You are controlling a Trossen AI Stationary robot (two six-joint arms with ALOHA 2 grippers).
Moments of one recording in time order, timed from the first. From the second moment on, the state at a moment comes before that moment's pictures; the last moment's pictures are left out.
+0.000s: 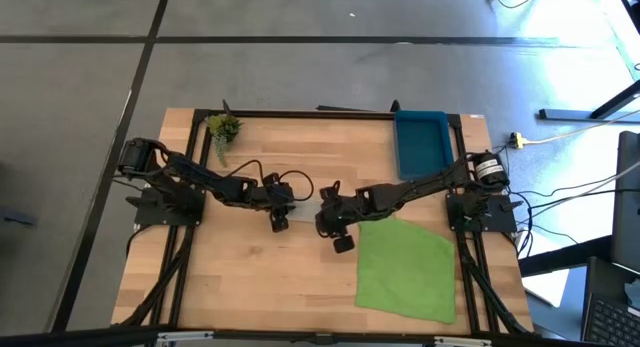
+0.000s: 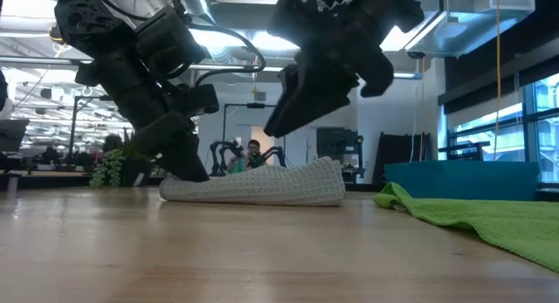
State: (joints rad) left arm -0.03 1.57 0.55 0.15 -0.22 -0.23; right arm 0.16 1.86 1.22 -0.22 0.05 -0.22
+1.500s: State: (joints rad) left arm -0.03 1.57 0.55 0.17 -0.22 -0.23; right arm 0.05 1.95 1.22 -0.17 0.10 -0.21
